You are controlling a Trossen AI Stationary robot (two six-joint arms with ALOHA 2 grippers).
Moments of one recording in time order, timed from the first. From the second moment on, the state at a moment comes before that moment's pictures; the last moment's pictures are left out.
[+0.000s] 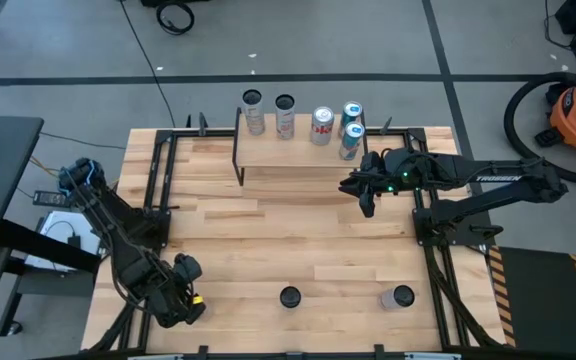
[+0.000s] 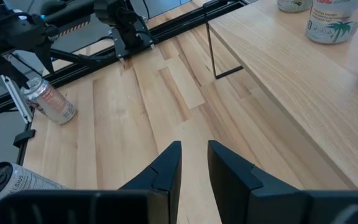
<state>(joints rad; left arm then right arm) -0.92 1.39 1.10 -0.97 -0.11 -1.74 -0.05 0.95 0.89 -0.44 0.08 0.36</state>
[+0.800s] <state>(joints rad) -0.95 1.39 1.10 -0.89 -0.12 -1.77 -0.05 0.95 0.89 -0.44 0.08 0.36</state>
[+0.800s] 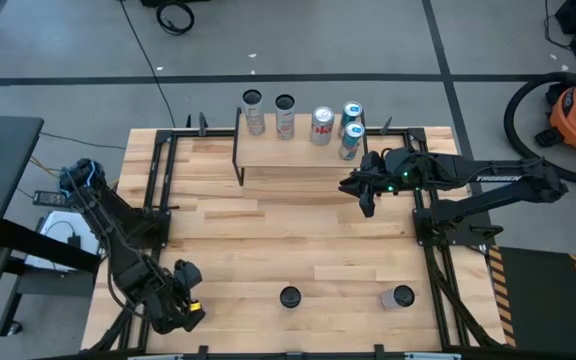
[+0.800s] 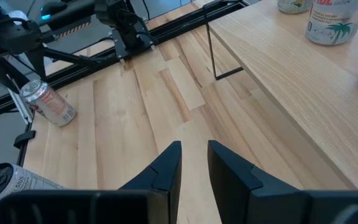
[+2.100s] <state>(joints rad) -0.95 1.51 1.09 -0.85 -0.08 -1.72 -0.05 0.95 0.89 -0.43 0.08 0.36</state>
